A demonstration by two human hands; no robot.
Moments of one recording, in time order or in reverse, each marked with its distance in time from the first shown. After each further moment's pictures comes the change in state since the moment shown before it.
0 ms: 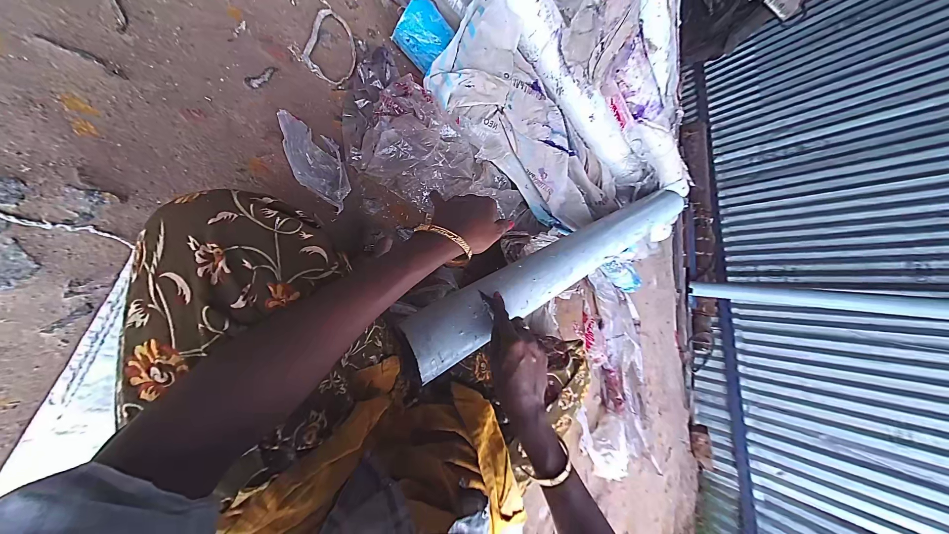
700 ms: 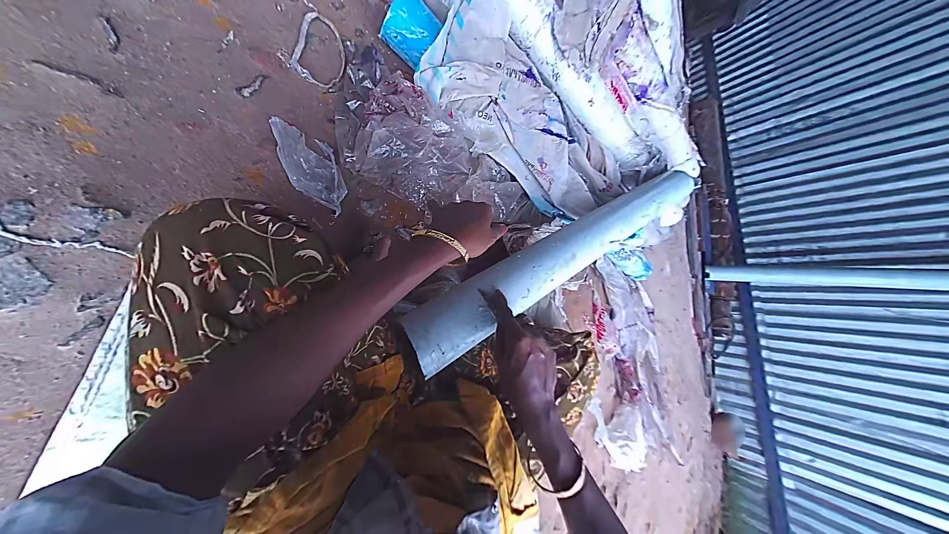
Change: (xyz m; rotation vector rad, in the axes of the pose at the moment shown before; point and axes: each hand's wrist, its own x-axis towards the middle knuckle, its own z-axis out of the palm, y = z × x) left_hand 0.005 0.002 0.012 0.034 -0.065 -0.011; right_hand -0.006 0.002 -0.003 0.042 -0.021 0.005
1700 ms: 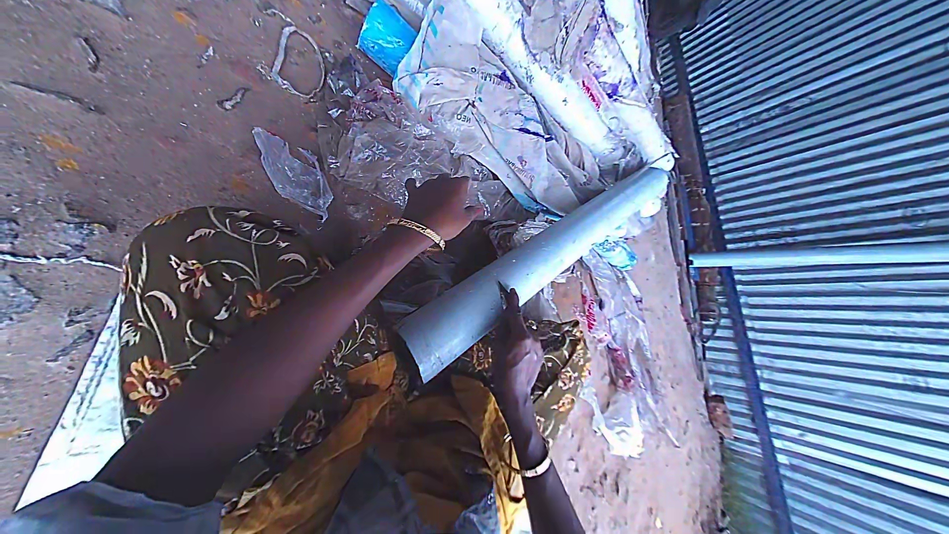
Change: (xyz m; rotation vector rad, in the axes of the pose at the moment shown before) left_hand -0.005 -0.009 -0.010 -0.017 0.232 0.062; right_hand -0.011 0.014 0.036 0.152 0.252 0.227
